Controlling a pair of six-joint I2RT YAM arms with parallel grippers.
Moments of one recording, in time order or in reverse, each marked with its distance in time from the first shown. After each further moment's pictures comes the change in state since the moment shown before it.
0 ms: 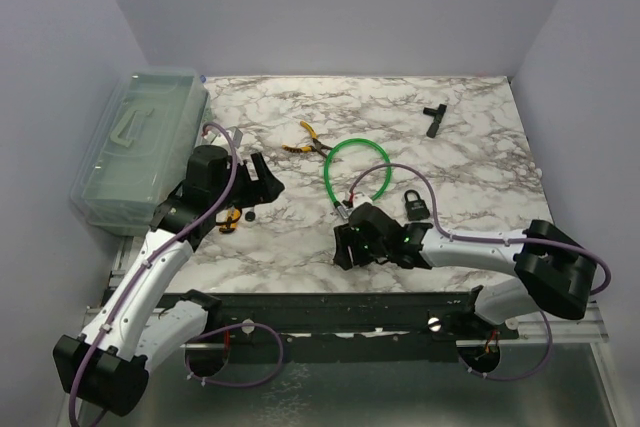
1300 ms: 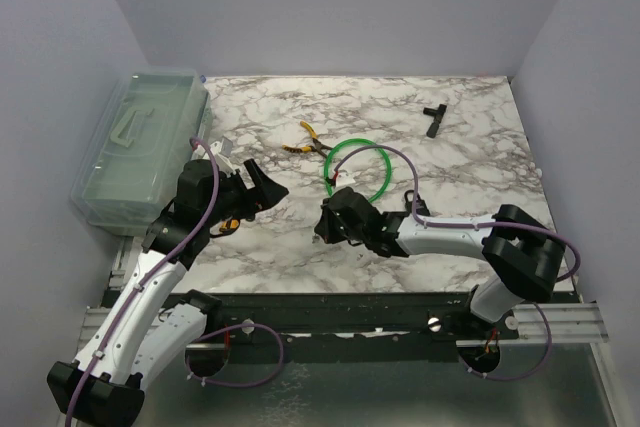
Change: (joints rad) left arm -0.001 -0.130 -0.072 0.034 0.069 -0.195; right arm 0.005 0.195 0.180 0.179 0.103 0.020
